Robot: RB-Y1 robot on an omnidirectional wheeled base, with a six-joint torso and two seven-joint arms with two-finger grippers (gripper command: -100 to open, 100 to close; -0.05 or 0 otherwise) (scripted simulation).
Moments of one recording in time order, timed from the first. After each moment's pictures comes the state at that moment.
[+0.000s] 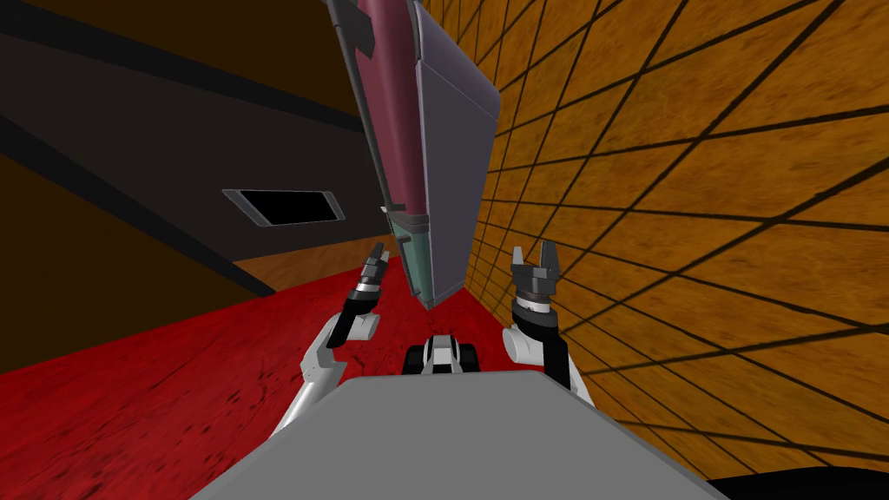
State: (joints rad) left arm 0.22 0.25 0.01 -2.07 -0.02 -0.38 -0.07; right arm 0.46 -0.01 0.06 -2.36 0.04 -0.58 0.05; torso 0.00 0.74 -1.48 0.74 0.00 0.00
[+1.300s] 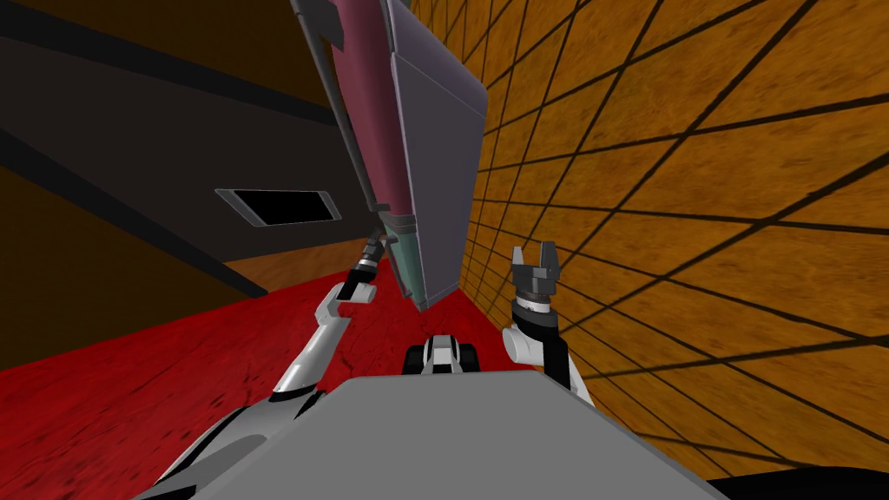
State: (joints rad) left arm -0.13 0.41 0.10 -1.73 0.08 -0.26 0.00; right arm 0.46 -0.01 0.06 -2.36 0.04 -0.58 0.05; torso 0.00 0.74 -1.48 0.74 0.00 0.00
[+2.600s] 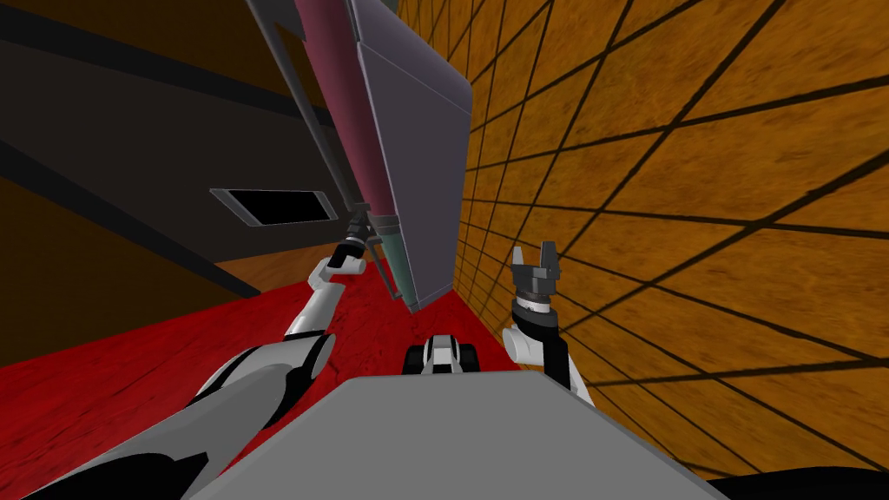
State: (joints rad) left arm -0.46 0.55 0.23 -1.38 0.14 -0.13 0.05; right arm 0.46 -0.01 0.06 -2.36 0.04 -0.58 0.05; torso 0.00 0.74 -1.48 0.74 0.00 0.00
